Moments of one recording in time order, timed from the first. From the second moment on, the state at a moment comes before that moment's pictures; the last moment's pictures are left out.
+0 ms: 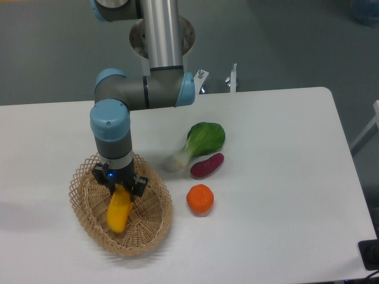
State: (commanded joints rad) arm 2.08 -1.97 -1.83 -0.71 1.56 0.43
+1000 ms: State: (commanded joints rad) arm 2.36 -1.83 -1.72 -0.79 1.59 0.81
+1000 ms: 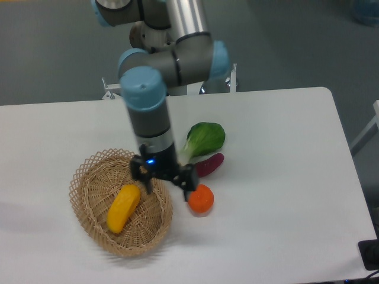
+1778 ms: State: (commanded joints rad) arm 2.60 -1.72 -1.68 -1.11 1.48 1.20
